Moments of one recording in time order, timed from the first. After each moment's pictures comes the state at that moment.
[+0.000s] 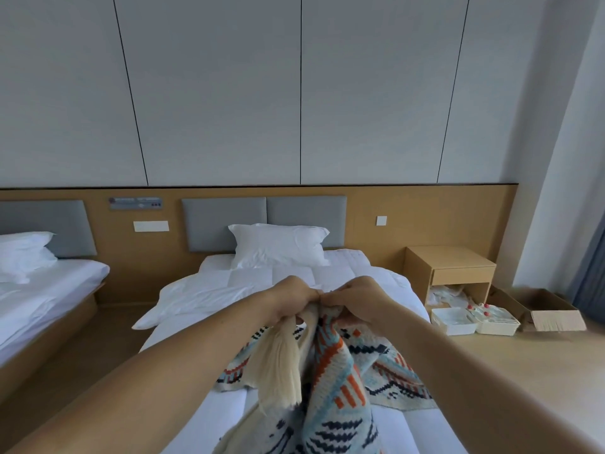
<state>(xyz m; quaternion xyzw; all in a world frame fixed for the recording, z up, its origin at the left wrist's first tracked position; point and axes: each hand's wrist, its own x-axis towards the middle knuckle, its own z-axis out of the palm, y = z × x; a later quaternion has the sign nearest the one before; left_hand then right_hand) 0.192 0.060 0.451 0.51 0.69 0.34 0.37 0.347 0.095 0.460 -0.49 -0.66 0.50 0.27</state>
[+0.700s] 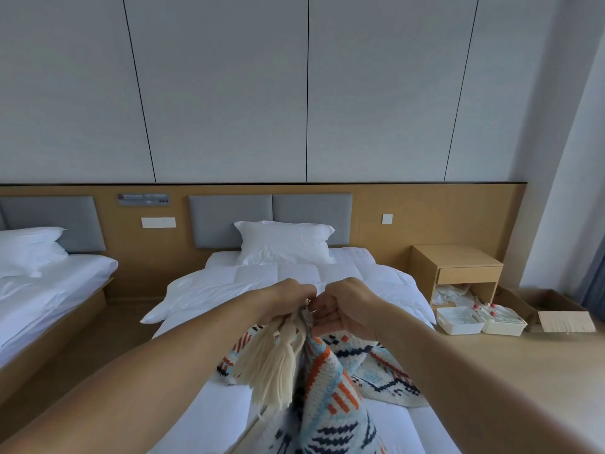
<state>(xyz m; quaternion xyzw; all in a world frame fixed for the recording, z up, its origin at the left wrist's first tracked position) 0.180 0.031 0.460 0.51 0.73 0.27 0.36 0.326 0.066 0.461 -0.40 -0.59 0.66 0.22</state>
